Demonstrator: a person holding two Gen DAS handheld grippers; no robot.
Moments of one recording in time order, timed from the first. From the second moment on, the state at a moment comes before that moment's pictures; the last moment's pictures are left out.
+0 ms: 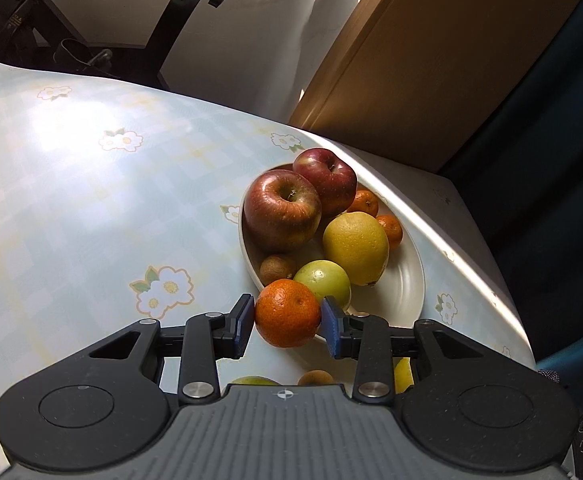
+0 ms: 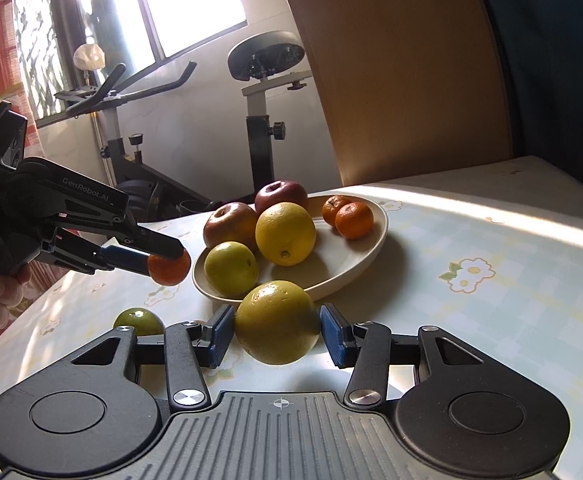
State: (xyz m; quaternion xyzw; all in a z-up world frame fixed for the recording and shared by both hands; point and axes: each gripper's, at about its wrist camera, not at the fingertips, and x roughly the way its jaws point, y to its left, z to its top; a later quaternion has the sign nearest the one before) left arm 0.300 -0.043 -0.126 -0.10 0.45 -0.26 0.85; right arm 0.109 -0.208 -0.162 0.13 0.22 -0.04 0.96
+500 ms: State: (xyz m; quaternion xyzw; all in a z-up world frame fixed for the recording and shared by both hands) left arm 0.326 -0.051 -0.125 -0.11 0.44 -0.25 0.86; right arm 0.122 -0.223 -0.145 0.12 0.22 -0.06 0.97
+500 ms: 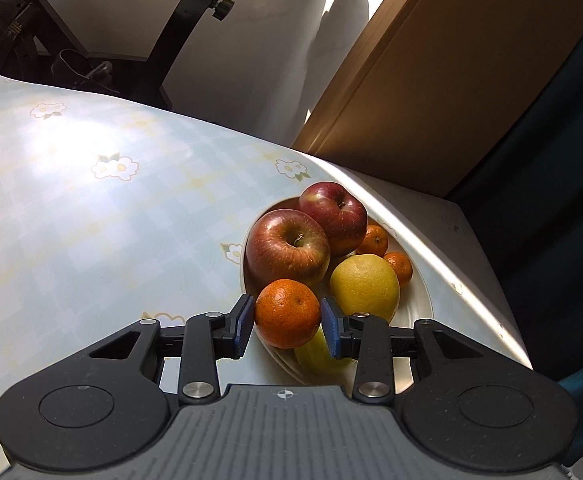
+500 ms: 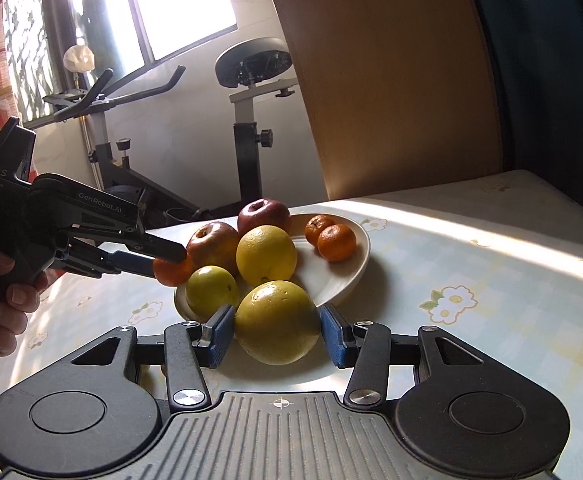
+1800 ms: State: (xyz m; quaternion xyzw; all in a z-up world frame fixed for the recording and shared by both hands) left arm 0.317 -0.030 -0.106 -0.11 0.43 -0.25 0.86; right arm 0.168 -0.253 -0.135 0.09 0.24 -0.10 0.96
